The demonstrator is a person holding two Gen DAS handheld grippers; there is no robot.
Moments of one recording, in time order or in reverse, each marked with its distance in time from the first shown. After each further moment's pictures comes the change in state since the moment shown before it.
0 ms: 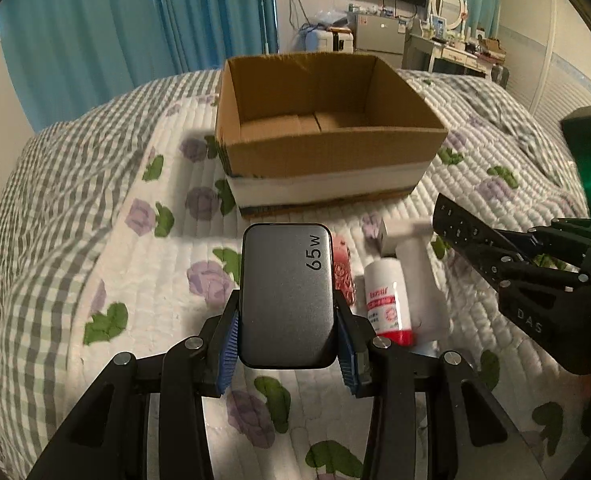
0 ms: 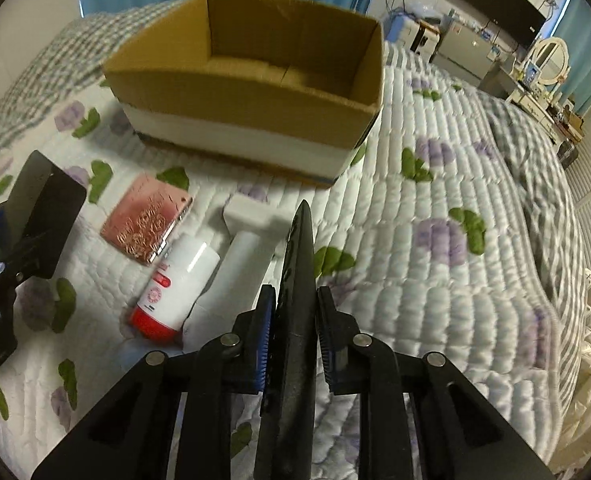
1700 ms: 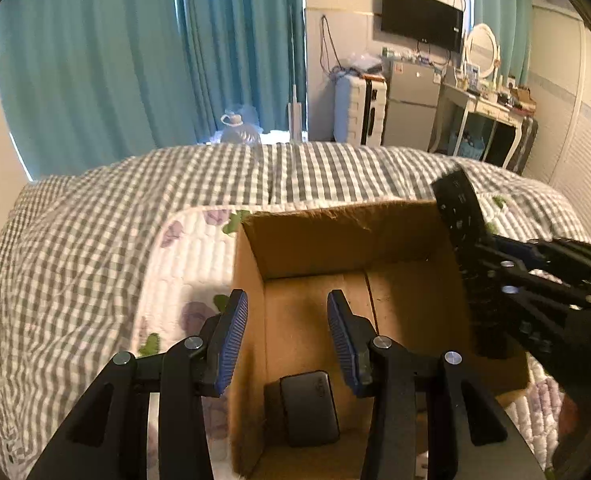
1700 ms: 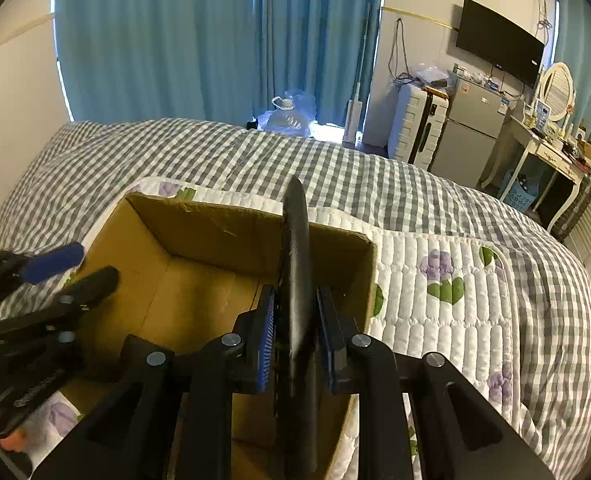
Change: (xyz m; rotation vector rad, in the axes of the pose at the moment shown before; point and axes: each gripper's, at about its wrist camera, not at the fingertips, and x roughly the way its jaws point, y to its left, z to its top) left arm 0.076 0.035 0.178 -0.087 -0.148 0.054; right arm 0.034 -0.053 0.190 0.052 -0.278 0.108
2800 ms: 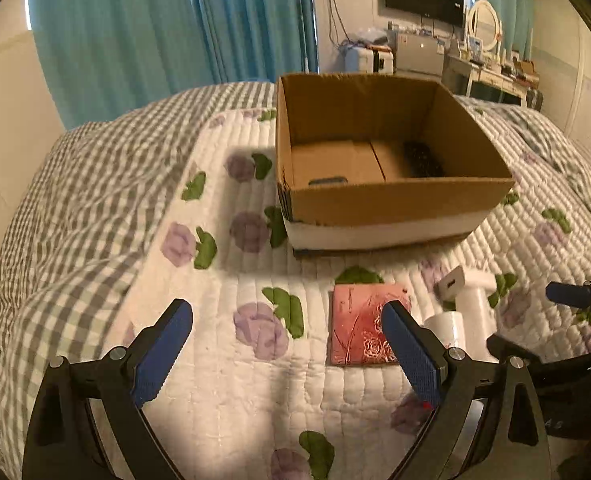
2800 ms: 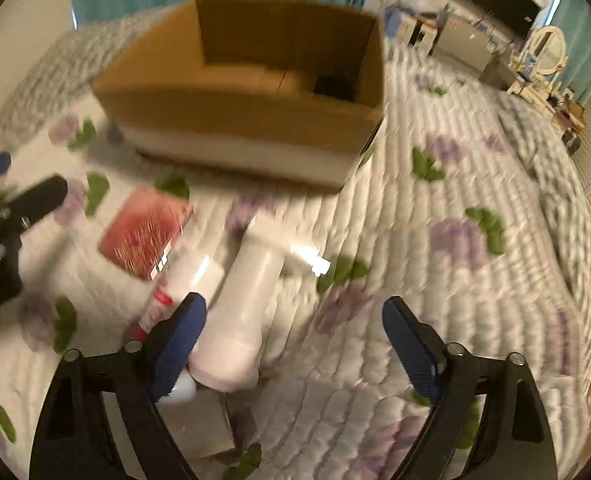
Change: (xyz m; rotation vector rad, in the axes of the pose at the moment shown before) left arm -0.063 0.011 -0.154 0.022 0.073 0.061; right arm -0.067 0.057 -0.188 -0.018 0.308 -0.087
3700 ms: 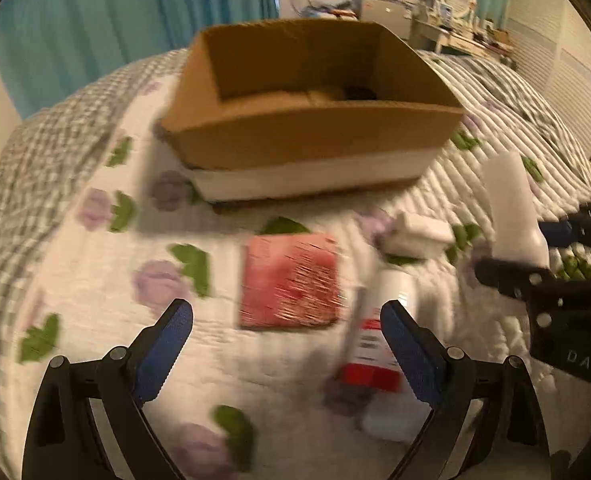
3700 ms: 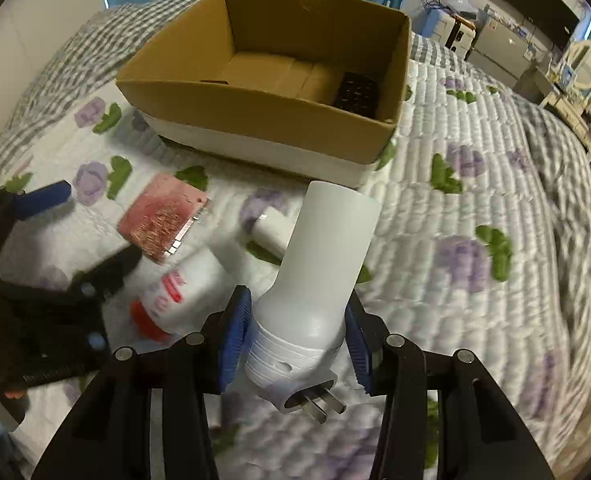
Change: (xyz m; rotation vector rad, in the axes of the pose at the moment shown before) left arm 0.016 -0.058 -0.020 0.061 0.136 -0.142; right arm -0.018 -0.016 0.002 -0.102 0.039 0.090
